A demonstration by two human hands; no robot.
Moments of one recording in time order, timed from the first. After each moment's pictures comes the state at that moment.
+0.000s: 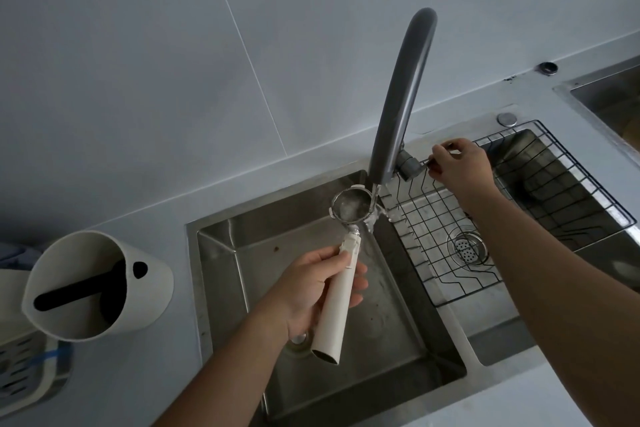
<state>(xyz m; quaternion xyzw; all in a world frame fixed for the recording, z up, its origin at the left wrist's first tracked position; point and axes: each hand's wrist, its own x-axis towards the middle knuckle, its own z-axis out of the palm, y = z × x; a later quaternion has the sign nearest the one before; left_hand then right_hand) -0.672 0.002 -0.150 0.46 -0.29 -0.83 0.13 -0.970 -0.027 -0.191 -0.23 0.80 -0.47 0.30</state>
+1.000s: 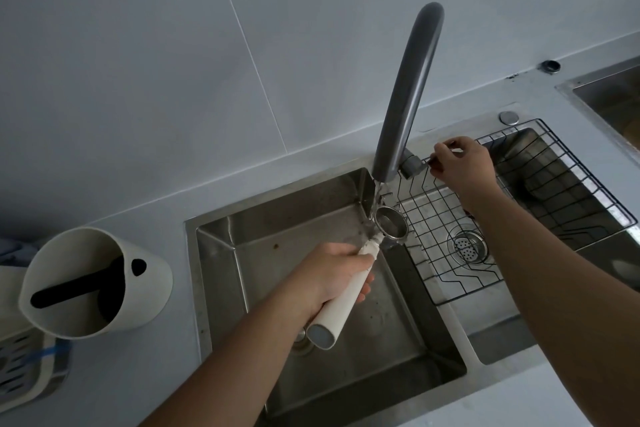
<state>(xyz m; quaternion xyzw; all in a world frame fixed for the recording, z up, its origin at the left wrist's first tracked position) -0.699 -0.004 -0.143 0.54 -0.43 -0.73 0.02 -0.968 -0.027 -0.188 -0.24 0.81 -0.45 0.29</state>
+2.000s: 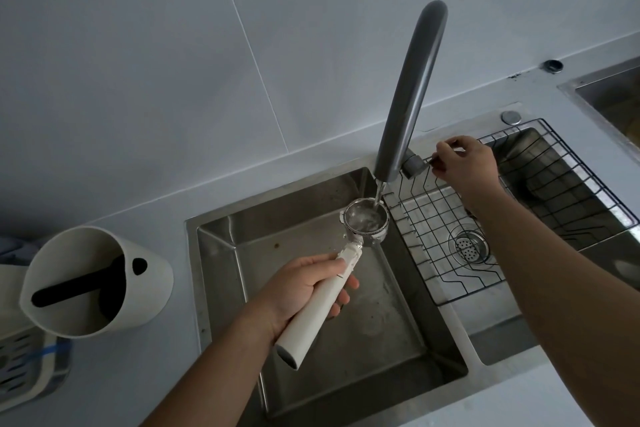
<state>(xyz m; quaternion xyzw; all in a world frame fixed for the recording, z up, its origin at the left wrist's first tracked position) -0.657 -0.002 -0.133 0.47 -0.35 -0.81 0.07 -0.966 -0.027 -0.186 -0.23 0.80 -0.47 0.30</state>
